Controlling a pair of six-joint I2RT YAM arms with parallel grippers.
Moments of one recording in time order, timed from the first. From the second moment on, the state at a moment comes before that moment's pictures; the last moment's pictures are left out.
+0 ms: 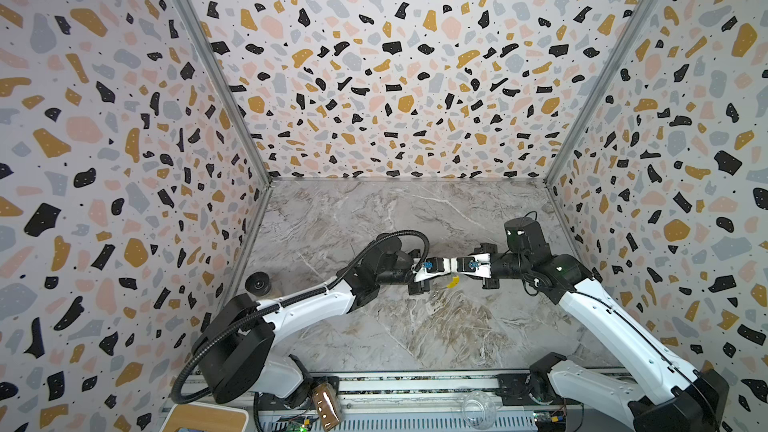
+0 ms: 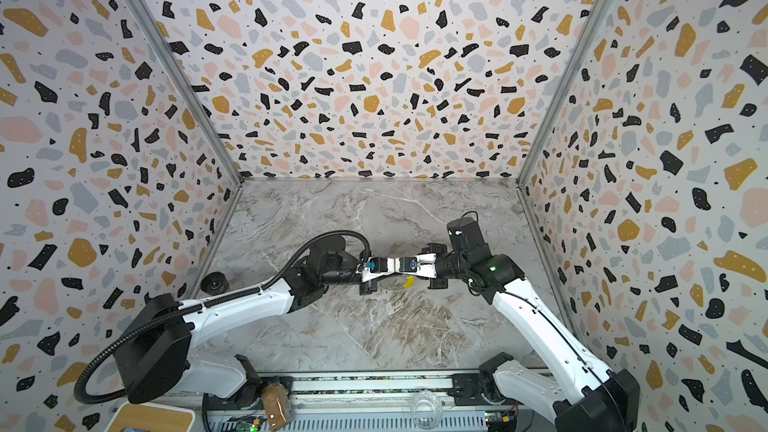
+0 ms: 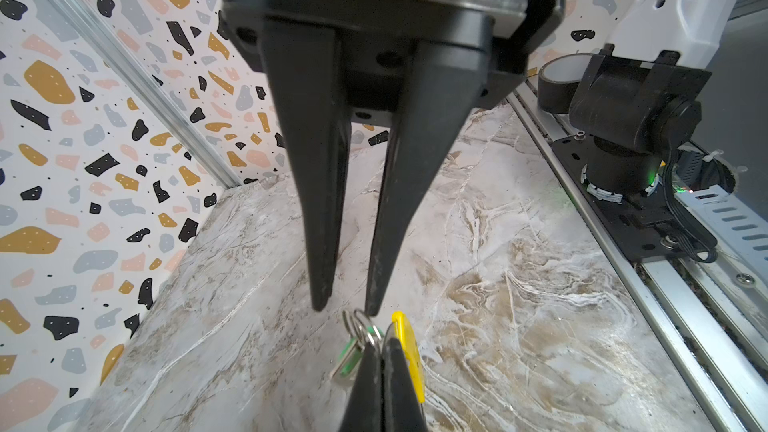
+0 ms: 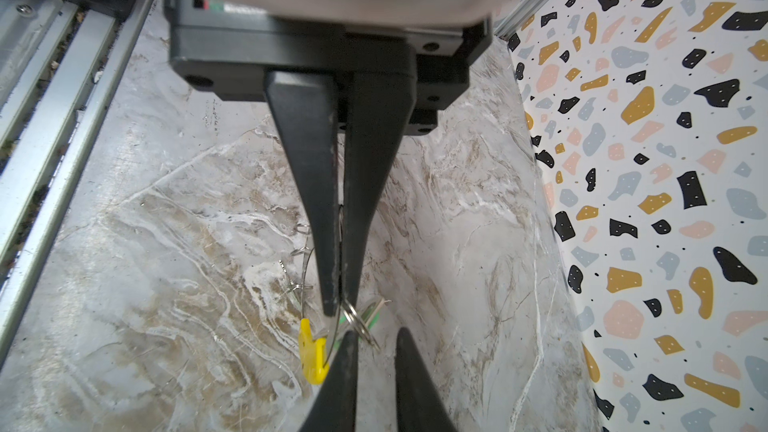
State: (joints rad) left arm -0.81 1.42 0.82 0.29 0.61 0.55; right arm 0.49 1.05 0.97 -0.65 -0.58 -1.07
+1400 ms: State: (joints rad) left arm -0.81 1.38 0.83 0.24 0.57 0.61; right arm 0.49 1.05 0.96 -0.64 -0.60 -1.06
